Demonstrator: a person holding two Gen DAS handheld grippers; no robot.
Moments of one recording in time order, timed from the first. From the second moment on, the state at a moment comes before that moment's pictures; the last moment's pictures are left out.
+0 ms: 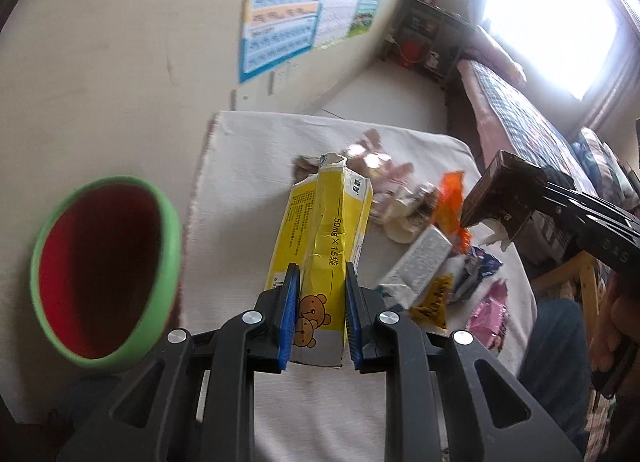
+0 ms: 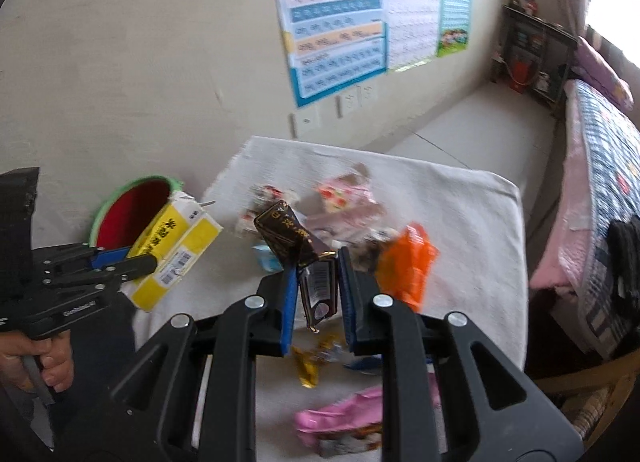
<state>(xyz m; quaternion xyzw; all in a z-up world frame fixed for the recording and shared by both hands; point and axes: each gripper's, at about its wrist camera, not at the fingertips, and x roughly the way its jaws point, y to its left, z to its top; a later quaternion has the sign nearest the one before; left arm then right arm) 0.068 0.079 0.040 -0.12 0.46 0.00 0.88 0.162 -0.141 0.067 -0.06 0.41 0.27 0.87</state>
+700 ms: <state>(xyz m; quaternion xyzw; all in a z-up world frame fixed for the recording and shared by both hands) 0.010 0.224 0.066 -0.18 0.41 0.15 0.88 0.138 0.038 0.112 -0.09 0.36 0.44 0.82</state>
